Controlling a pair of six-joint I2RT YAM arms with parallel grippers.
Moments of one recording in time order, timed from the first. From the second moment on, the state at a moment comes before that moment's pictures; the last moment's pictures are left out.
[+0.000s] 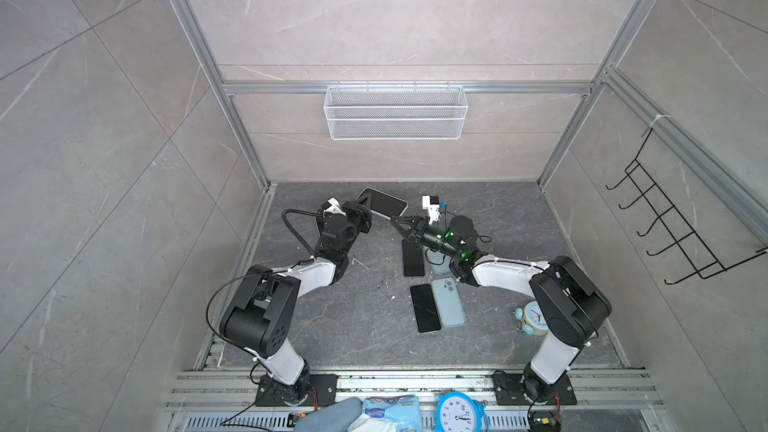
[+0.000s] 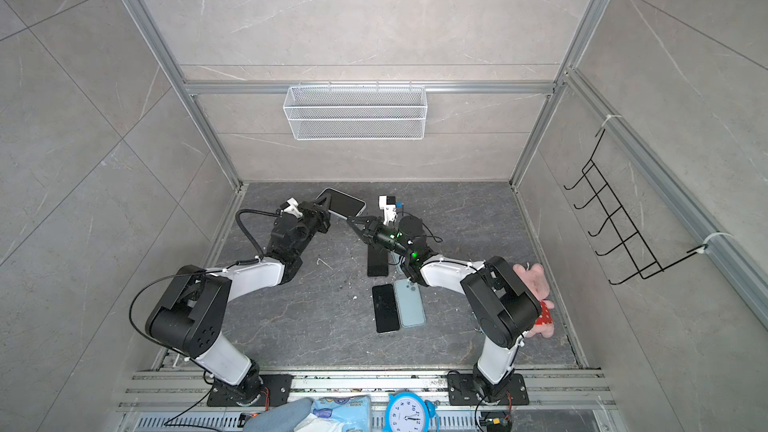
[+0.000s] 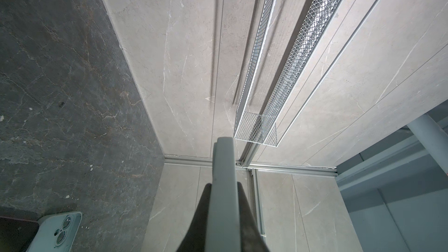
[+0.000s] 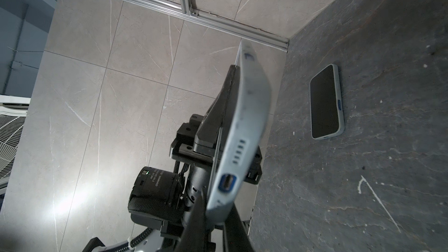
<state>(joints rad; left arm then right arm) -0.41 1.64 0.80 0.90 0.03 -1.66 0.61 1.76 0.94 0.91 -0.50 1.32</state>
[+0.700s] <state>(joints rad) -0.42 1.62 0.79 0.81 0.11 -1.81 0.62 1.65 0.86 0.79 -0.45 0.96</state>
